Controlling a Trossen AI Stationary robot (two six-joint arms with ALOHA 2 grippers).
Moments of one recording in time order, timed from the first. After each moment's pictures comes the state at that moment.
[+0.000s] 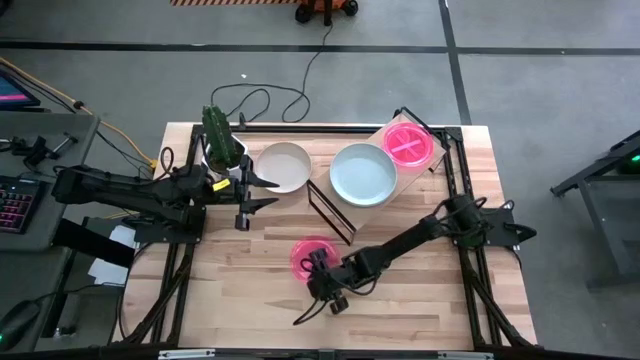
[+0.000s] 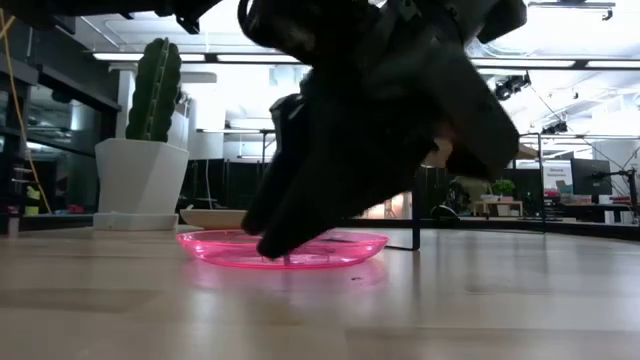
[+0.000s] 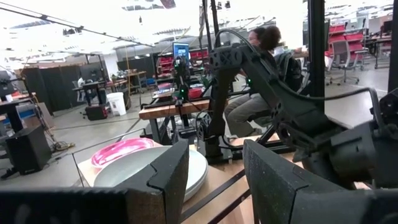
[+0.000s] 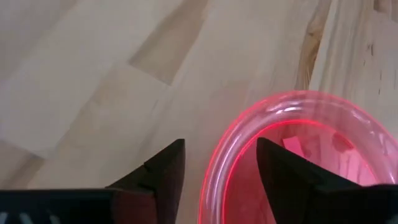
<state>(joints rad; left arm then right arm) -0.02 0.80 0.44 0.49 -0.02 0.17 0.42 2.14 1.41 -0.16 0.15 -0.14</state>
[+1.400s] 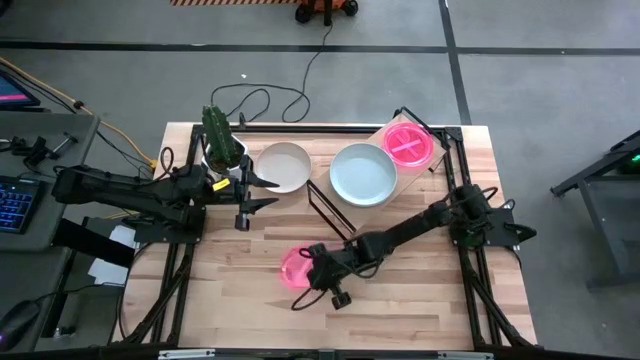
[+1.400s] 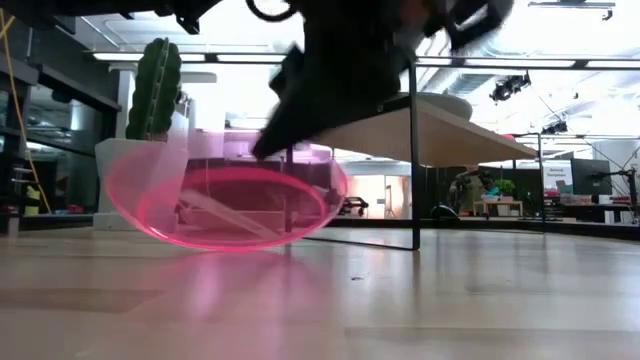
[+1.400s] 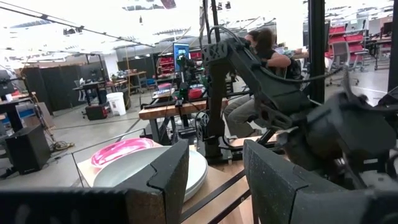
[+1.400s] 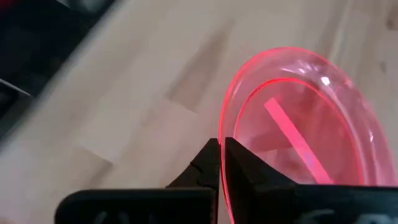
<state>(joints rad) -0.02 0.80 0.44 0.49 -0.02 0.16 0.34 2.03 1.40 -0.20 -0.10 -0.09</state>
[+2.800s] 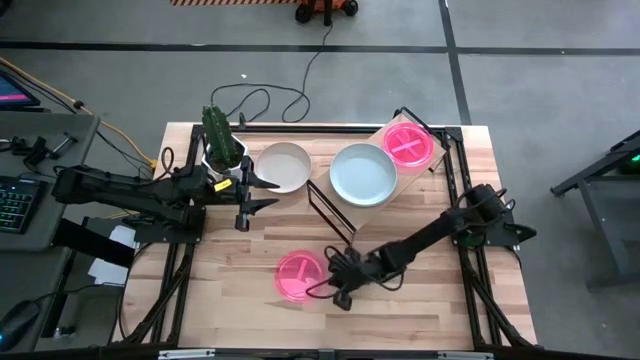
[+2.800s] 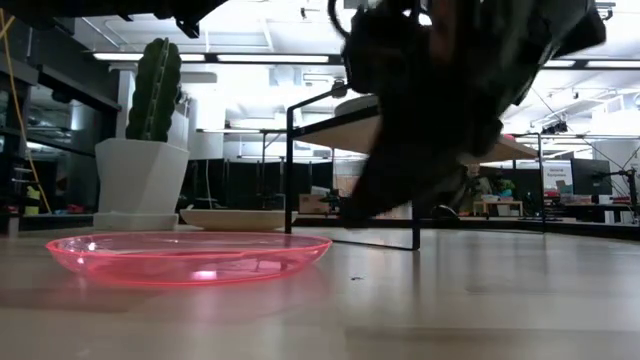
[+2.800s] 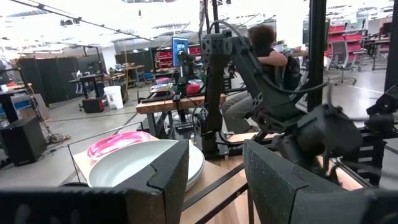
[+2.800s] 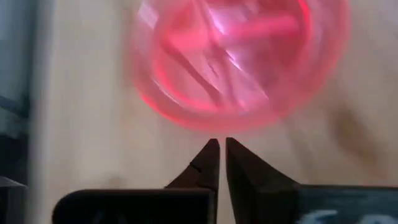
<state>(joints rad) -0.02 0.80 0.44 0.47 -0.02 0.13 0.45 1.95 1.08 0.06 0.17 0.75</state>
